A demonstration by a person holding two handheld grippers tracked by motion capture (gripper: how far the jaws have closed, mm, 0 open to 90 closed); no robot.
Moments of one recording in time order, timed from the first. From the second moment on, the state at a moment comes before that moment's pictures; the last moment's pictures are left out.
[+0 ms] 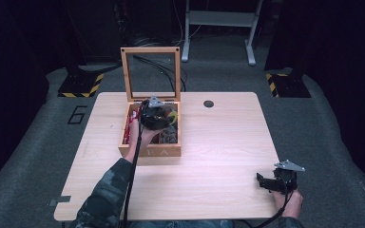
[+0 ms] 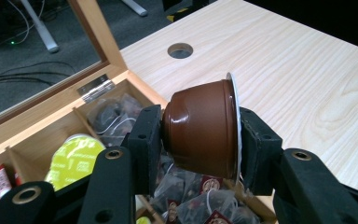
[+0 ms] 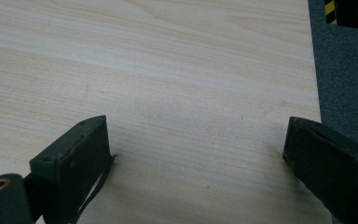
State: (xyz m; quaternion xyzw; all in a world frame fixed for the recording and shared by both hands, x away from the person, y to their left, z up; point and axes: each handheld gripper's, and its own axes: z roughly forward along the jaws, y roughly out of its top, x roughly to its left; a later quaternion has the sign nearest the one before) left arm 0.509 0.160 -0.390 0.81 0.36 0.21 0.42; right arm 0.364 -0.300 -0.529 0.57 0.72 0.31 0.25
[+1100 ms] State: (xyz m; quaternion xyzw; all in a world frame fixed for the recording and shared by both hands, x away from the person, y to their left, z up) left arm 0.510 0.107 -0.402 0.82 0.33 0.18 0.43; right arm 0.364 -0.300 -0.529 0.56 0.72 0.32 0.25
